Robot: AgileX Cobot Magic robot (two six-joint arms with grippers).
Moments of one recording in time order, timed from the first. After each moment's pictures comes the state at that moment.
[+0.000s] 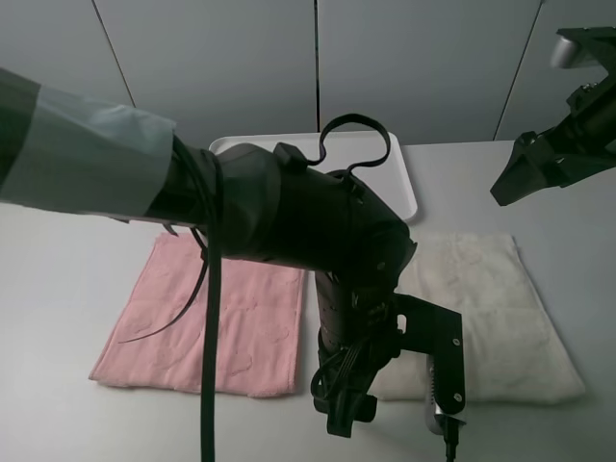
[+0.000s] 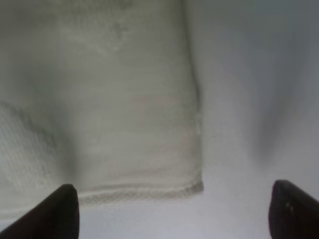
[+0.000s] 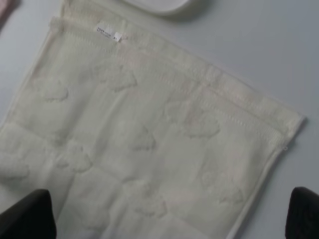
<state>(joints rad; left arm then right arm) -1.11 2.15 -1.39 0.00 0.81 0.68 -0.03 1.49 -0.99 0.36 0.94 -0.63</state>
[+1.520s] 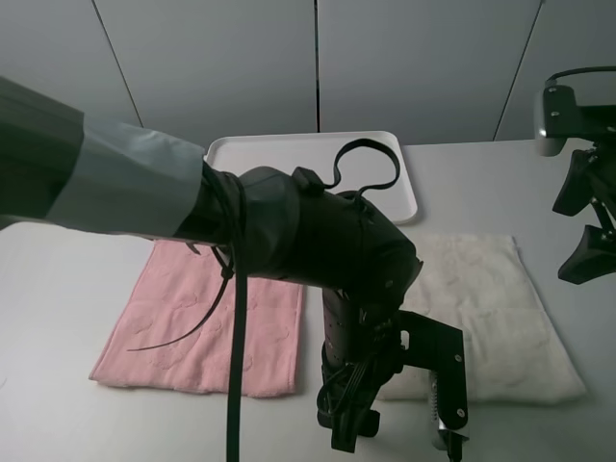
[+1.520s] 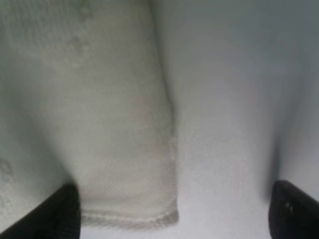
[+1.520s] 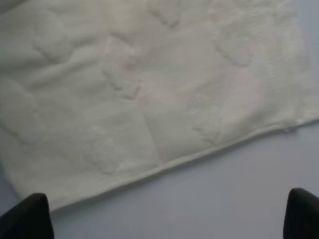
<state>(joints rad) -1.11 2.19 -1.40 -0.03 0.81 0.68 -0.03 1.51 -0.91 0.15 1.01 -1.30</state>
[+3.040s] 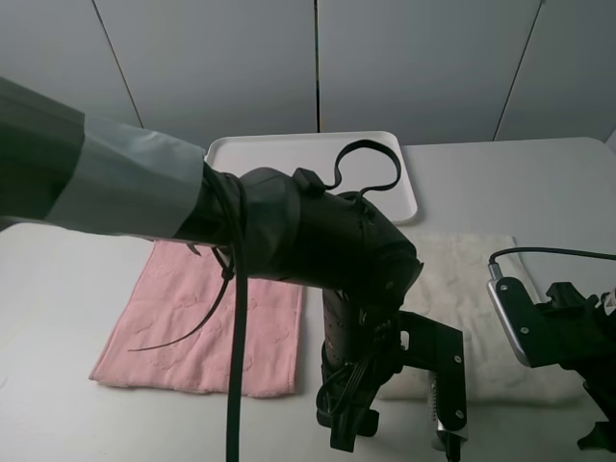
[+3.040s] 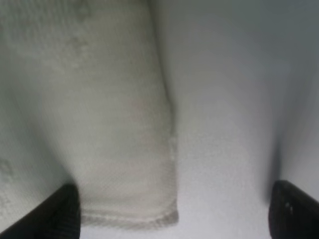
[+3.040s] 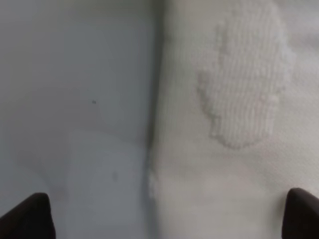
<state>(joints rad) -1.12 2.19 -1.40 -0.03 0.81 0.68 0.19 1.51 -0.35 -0.03 0.52 -1.35</state>
